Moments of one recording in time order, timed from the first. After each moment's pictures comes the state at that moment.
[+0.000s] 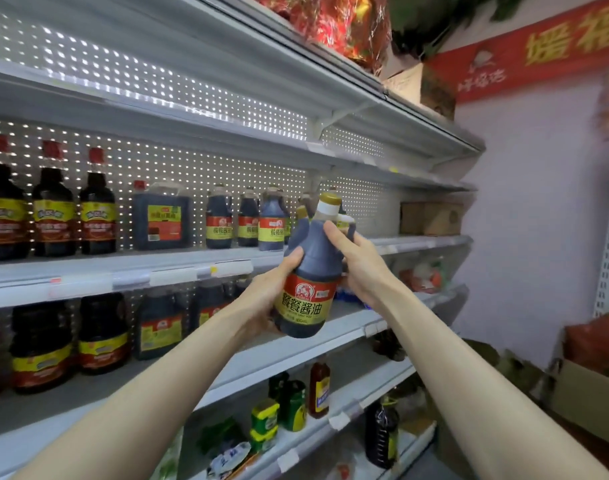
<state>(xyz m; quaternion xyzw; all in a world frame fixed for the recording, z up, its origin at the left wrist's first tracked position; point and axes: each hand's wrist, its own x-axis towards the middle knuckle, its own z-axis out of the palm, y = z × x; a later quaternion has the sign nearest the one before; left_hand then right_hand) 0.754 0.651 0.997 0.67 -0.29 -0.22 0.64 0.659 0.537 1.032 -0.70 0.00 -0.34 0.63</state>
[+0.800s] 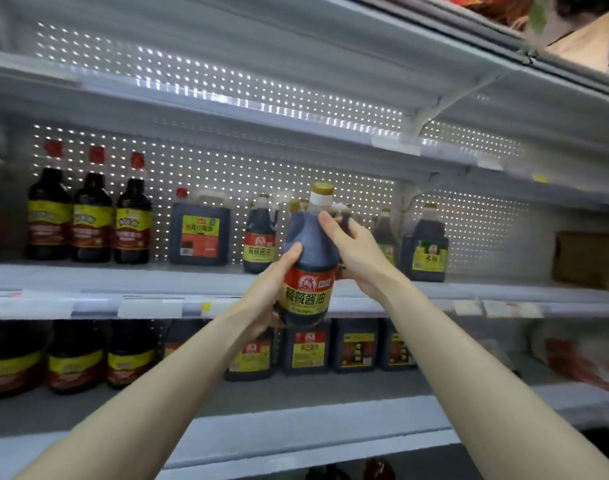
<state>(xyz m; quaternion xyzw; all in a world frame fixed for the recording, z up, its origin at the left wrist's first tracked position) 0.923 0.481 1.029 0.65 -0.19 -0.05 0.74 0.903 0.342 1.082 -0.75 -0.16 -0.23 0.61</state>
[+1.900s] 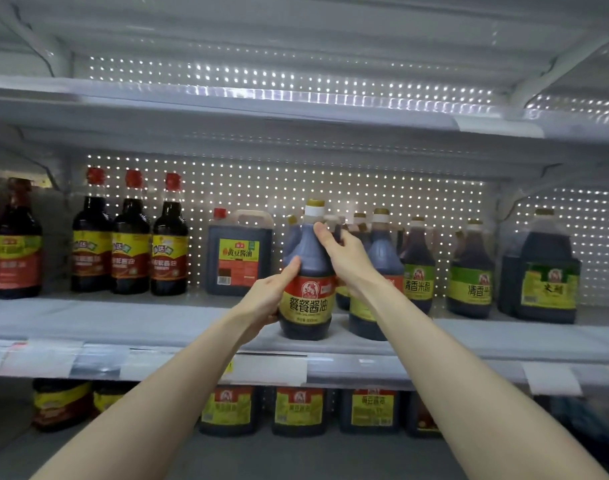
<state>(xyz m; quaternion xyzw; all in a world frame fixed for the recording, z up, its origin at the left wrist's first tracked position) 1.090 0.513 1.048 0.74 -0.11 0.02 0.67 1.115 0.371 1.094 -0.73 -0.18 -0.20 0.63</state>
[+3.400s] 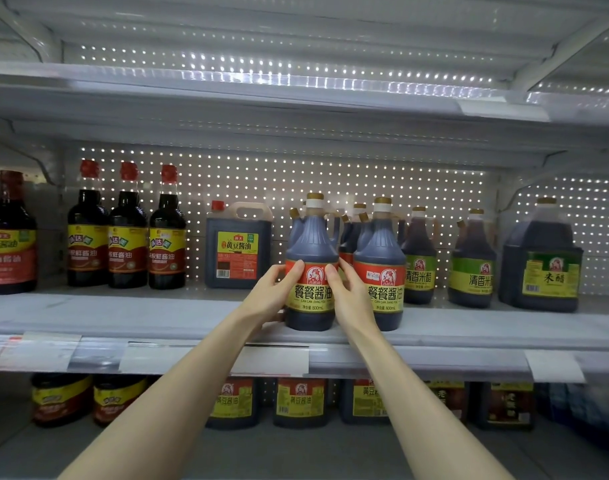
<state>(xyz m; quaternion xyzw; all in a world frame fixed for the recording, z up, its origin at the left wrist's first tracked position) 1.100 0.509 1.031 0.73 -0.14 0.07 0.66 1.099 0.372 1.016 -0.69 -0.14 -0.23 0.67</state>
